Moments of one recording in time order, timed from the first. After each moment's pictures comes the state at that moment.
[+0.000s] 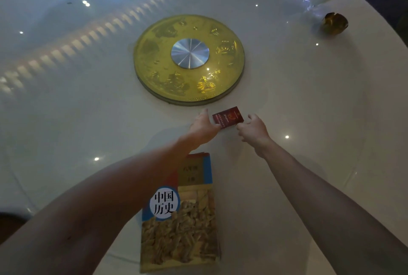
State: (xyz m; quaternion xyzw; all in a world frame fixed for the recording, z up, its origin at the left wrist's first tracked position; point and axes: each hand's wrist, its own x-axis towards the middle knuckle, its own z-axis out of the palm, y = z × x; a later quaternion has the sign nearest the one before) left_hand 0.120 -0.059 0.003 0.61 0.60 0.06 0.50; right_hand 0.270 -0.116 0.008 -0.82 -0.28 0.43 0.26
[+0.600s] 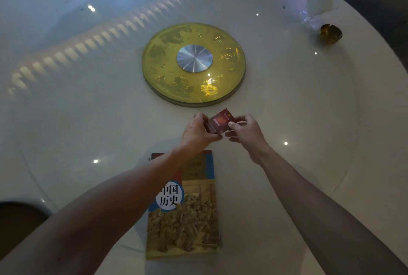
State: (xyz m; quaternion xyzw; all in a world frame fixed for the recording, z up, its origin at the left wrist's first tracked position) left_hand 0.081 -0.090 0.018 0.67 0.58 0.14 0.44; right_hand 0.239 -0.138 0.043 -0.74 -0.28 0.49 0.37
